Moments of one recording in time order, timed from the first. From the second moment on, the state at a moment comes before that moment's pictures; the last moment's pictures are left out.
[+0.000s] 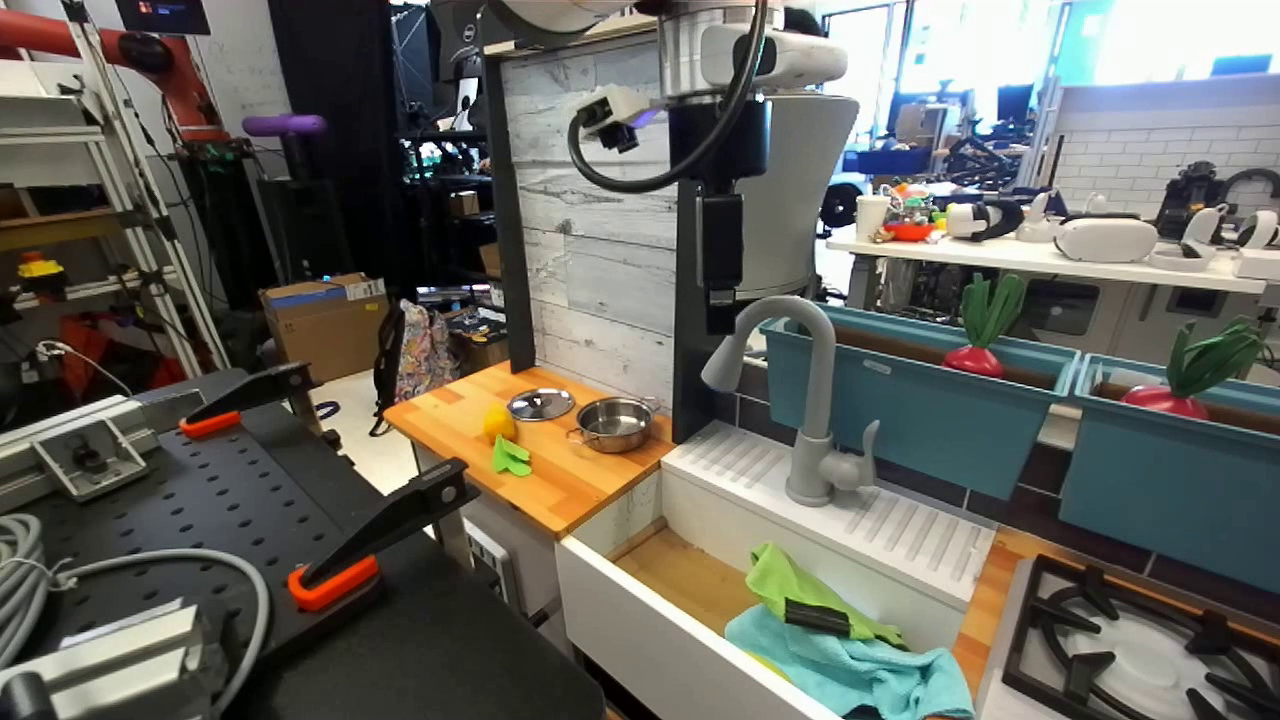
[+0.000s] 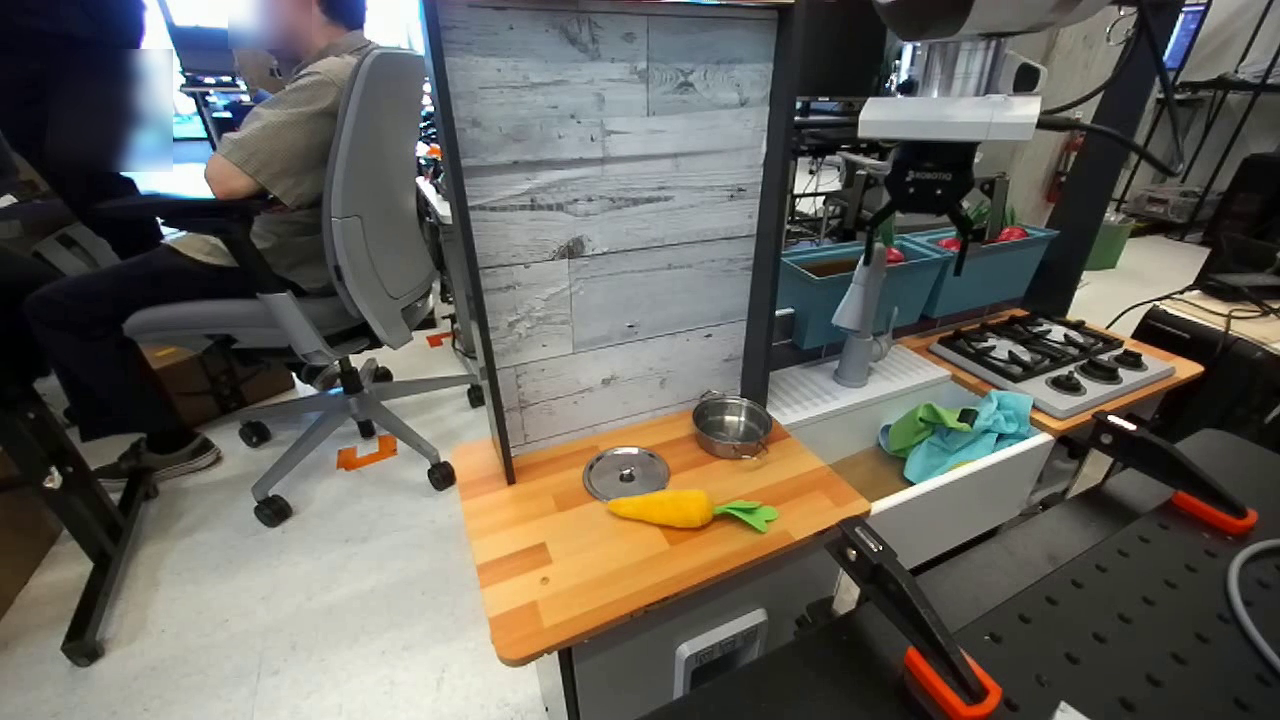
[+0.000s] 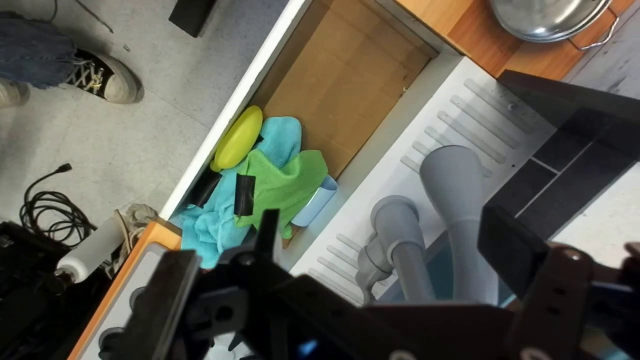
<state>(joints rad) -0.07 0.57 -0.17 -1.93 0.03 2.48 0.68</state>
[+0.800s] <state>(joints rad) -0.04 0.62 -0.16 -1.87 0.08 2.57 0.68</state>
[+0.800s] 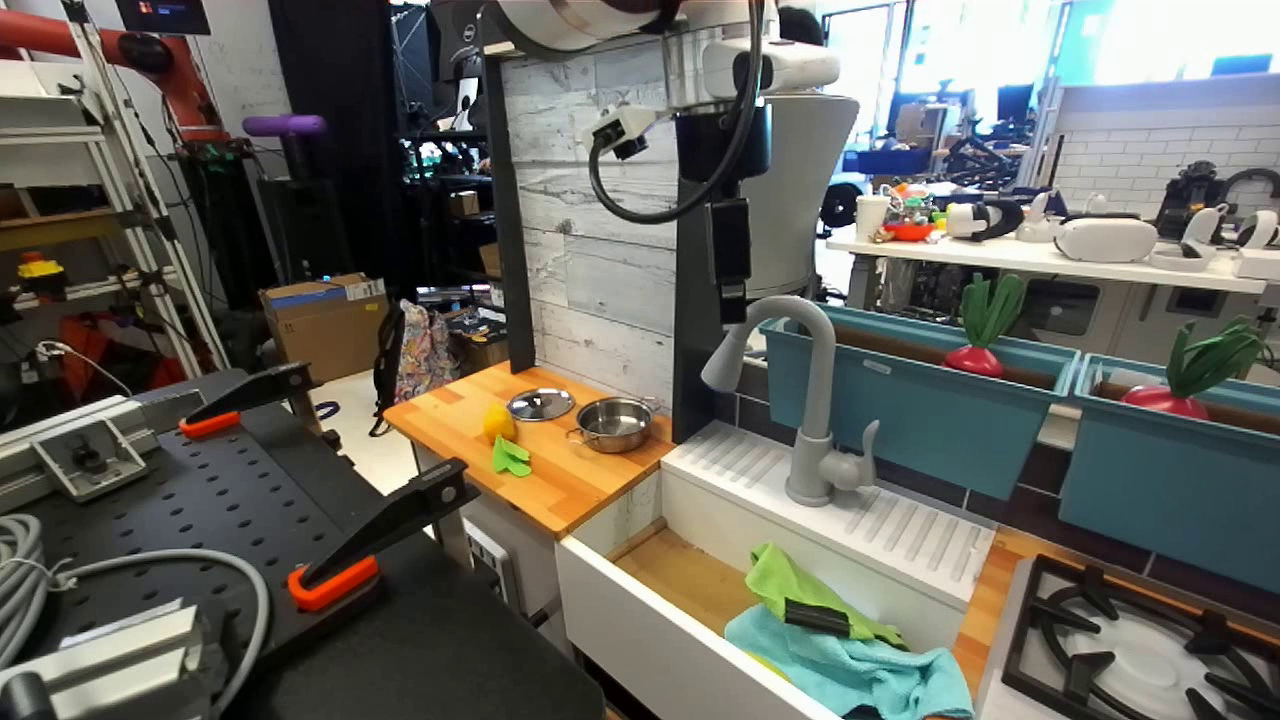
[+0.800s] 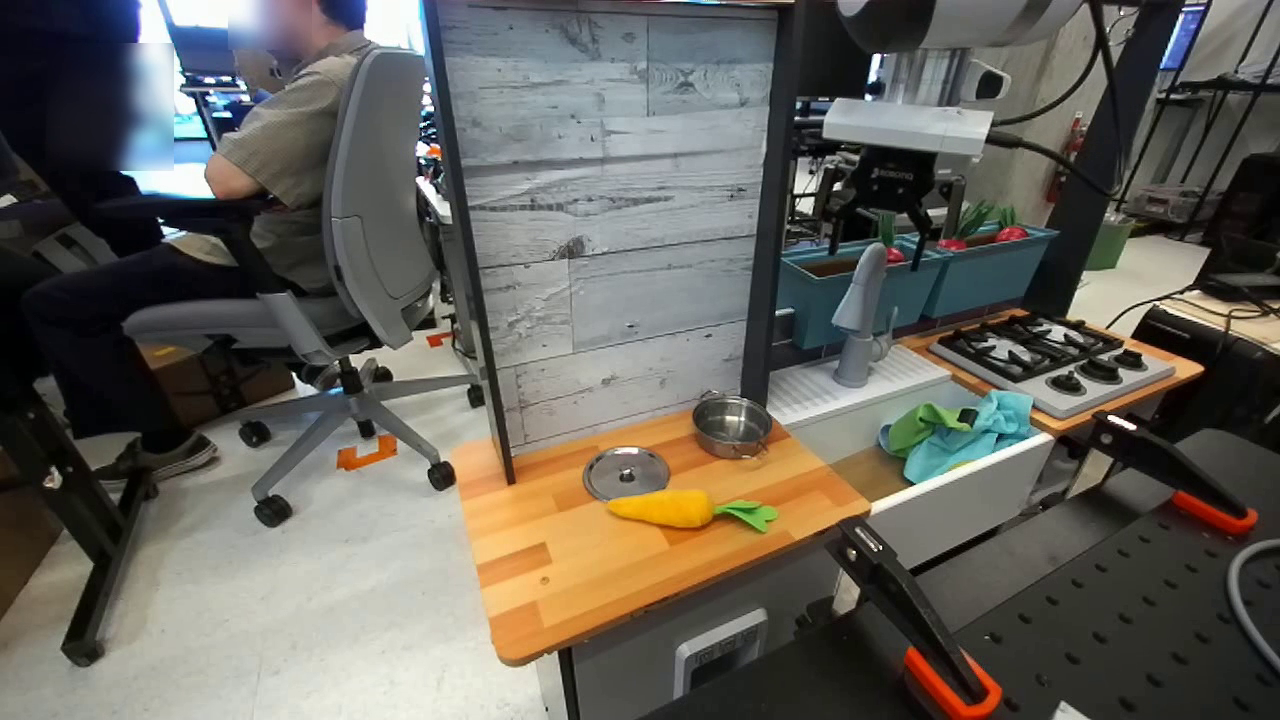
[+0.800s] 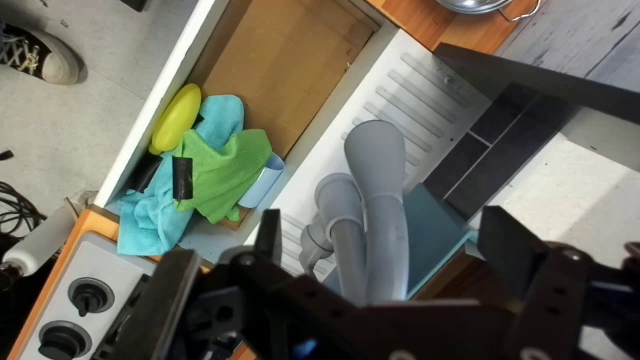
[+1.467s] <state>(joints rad) -0.04 0.69 -0.17 -1.79 0.11 2.55 0.68</state>
